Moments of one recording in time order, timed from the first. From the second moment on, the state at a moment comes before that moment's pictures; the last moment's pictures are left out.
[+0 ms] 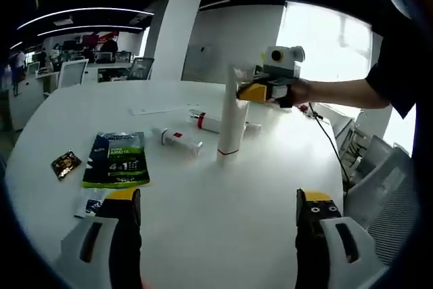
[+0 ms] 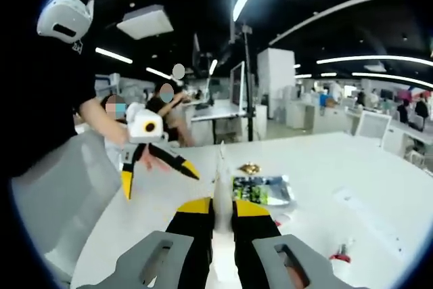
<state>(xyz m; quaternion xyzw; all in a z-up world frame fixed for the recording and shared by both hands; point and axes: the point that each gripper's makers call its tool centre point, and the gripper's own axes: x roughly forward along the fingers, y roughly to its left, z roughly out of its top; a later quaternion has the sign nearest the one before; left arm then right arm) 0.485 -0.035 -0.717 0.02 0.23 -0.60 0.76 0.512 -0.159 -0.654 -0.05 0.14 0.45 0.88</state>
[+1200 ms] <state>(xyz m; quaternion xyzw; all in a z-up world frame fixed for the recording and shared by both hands) 0.492 -0.029 -0.722 0.02 0.24 -0.58 0.78 0.521 -0.175 -0.654 -0.04 0.11 0.43 0.89</state>
